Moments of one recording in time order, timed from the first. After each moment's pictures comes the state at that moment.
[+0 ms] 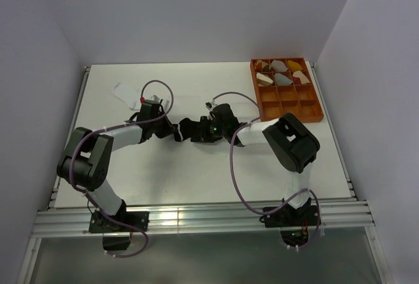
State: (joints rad) left arm -0.35 1.67 0.77 0.15 0.18 -0.82; right arm 0.64 1.95 0.95 0.37 -0.44 0.73
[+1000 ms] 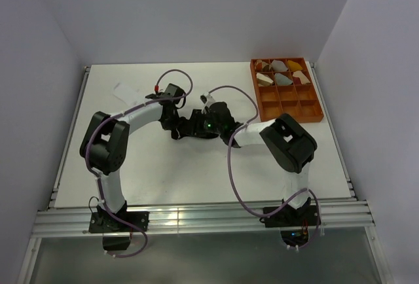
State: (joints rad) left arm -0.48 1.91 1.32 -0.58 -0.23 -0.75; right arm 0.68 1.92 0.97 0.55 -0.35 0.71
